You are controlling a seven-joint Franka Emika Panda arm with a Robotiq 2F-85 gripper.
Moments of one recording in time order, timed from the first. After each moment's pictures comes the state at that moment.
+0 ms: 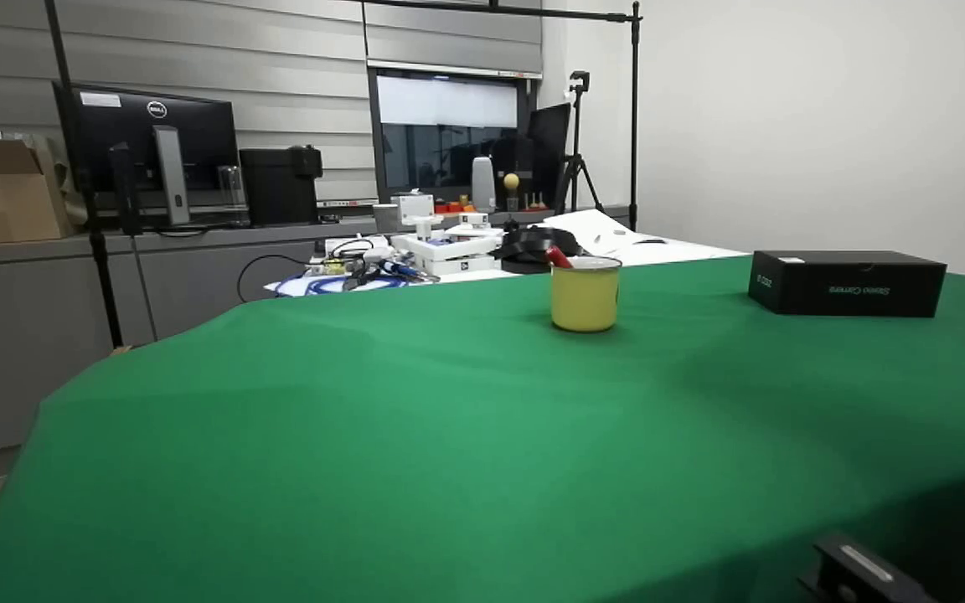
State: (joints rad) arm -0.05 -0.89 -0.31 -2.75 0.02 2.05 -0.33
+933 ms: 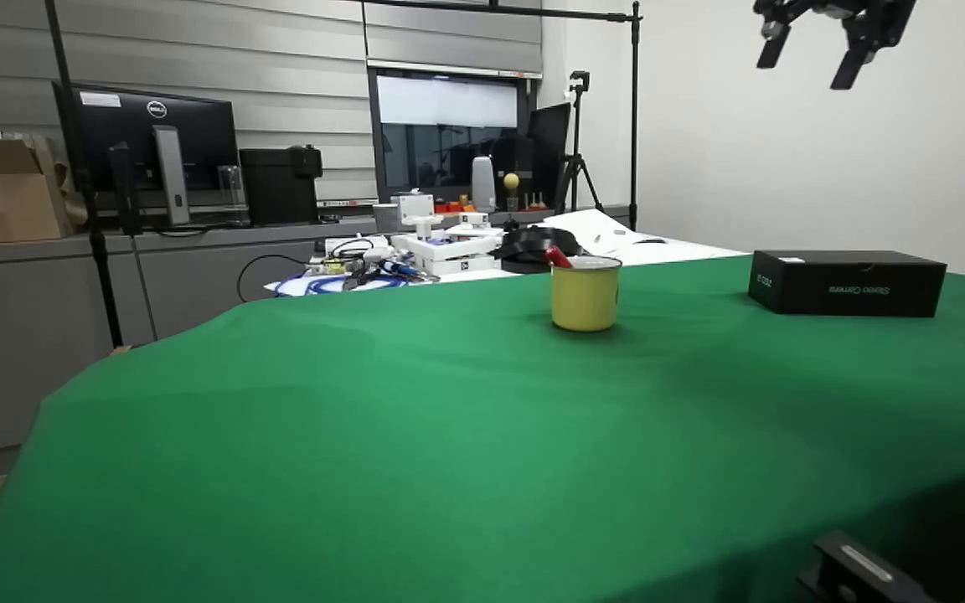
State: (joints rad) arm 0.06 -0.38 -0.24 -2.56 0.17 2.37 -0.06
